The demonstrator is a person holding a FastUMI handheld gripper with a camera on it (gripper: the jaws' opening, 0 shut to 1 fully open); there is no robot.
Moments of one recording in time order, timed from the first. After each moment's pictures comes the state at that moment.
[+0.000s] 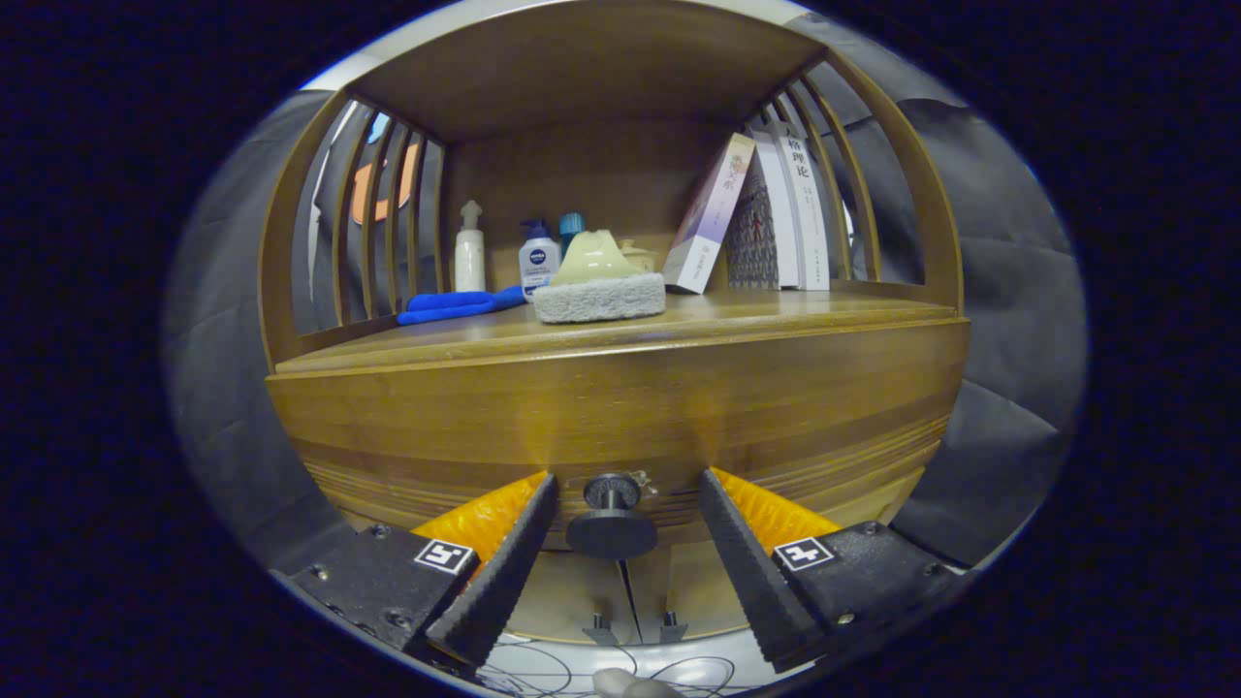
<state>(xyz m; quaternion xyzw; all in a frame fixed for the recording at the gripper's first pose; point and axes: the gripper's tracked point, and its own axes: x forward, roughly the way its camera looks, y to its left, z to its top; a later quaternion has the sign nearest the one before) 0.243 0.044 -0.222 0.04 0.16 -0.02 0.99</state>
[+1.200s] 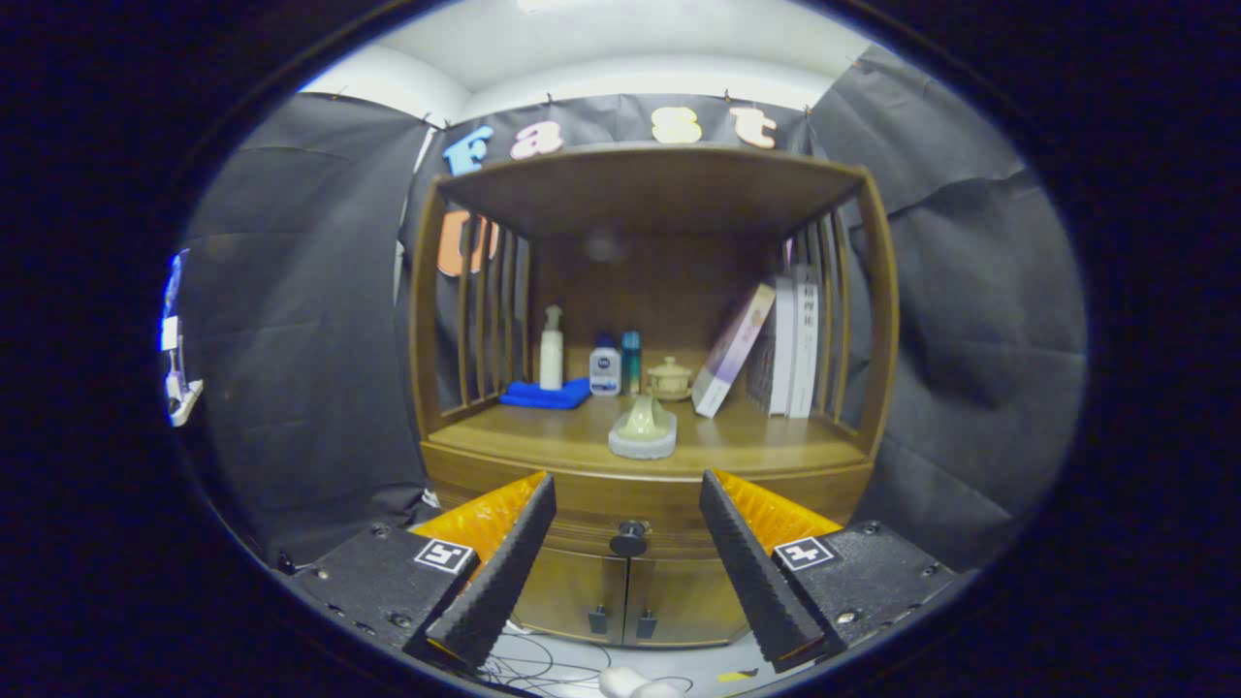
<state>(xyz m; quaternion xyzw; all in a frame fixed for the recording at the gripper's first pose) 0.088 0.045 -0.044 -0.02 0.06 0.07 1.00</state>
